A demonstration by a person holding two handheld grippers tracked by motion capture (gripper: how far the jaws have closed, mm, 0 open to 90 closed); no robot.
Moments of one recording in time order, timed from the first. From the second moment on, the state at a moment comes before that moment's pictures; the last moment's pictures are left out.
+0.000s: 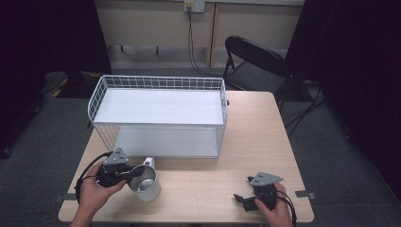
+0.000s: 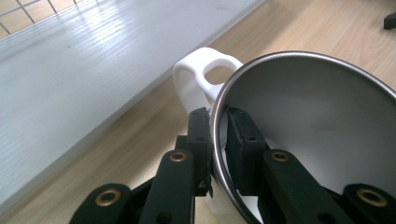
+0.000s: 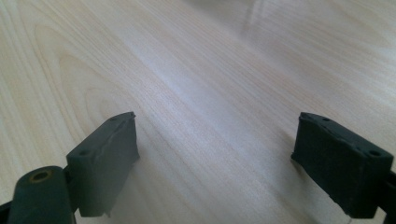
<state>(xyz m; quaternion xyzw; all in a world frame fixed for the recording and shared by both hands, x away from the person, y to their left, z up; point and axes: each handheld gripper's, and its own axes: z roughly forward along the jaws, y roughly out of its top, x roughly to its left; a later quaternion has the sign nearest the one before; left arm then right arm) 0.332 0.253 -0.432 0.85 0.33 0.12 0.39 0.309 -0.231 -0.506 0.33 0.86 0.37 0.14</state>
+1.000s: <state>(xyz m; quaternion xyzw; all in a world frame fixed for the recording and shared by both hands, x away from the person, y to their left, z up) 0.328 0.257 -0.414 0.81 0.38 0.15 0.42 0.309 -0.231 -0.506 0.33 0.86 0.37 0.14</state>
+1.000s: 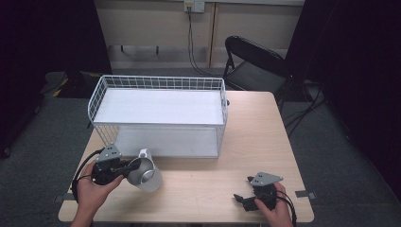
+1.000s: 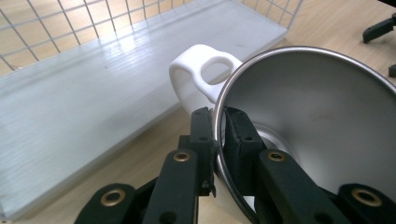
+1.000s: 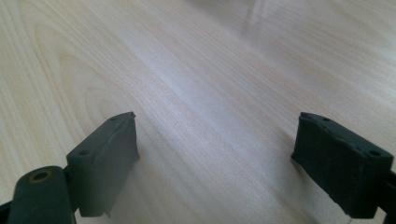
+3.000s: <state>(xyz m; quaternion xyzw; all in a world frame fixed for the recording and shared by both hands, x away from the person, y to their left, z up) 0.368 0.246 -0.394 0.78 0.42 0.21 0.40 0.309 -0.231 -0.506 0.33 0.86 0.38 0.14</state>
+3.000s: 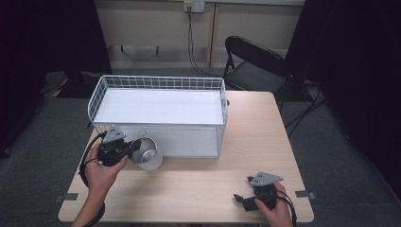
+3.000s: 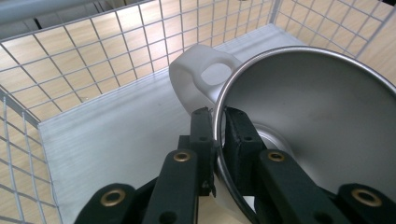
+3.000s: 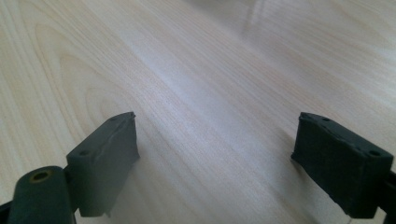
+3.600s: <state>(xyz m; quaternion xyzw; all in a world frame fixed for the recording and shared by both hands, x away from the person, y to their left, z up) 0.375 0.237 -0.399 0.77 0.44 0.24 0.39 0.310 -0.231 -0.506 0.33 0.86 0.38 0.14</state>
